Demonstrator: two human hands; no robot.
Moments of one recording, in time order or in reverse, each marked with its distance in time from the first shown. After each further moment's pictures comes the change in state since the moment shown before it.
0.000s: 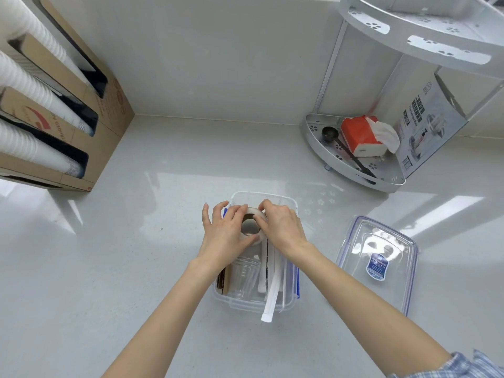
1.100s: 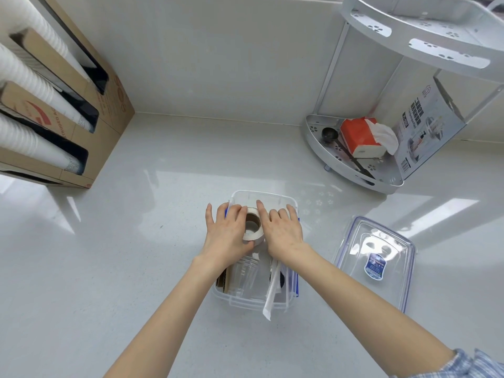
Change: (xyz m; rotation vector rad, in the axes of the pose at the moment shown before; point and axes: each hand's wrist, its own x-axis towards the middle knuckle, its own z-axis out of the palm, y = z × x) left_hand -0.002 0.006 -0.004 0.104 -0.080 0.009; right_hand -0.005 0.004 0.012 -0.538 -0.137 -0.102
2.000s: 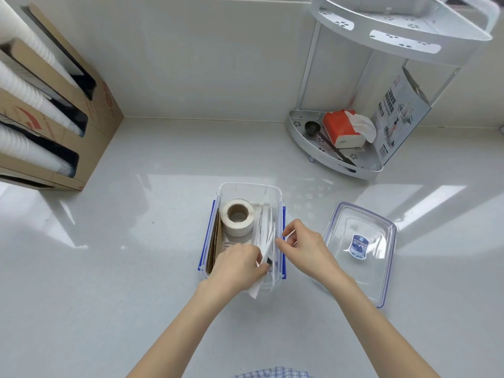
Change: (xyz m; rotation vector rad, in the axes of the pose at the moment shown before) left_hand -0.054 0.049 0.010 -0.142 -0.230 0.005; right_hand -0.090 0.036 0.006 0.929 0.069 0.251
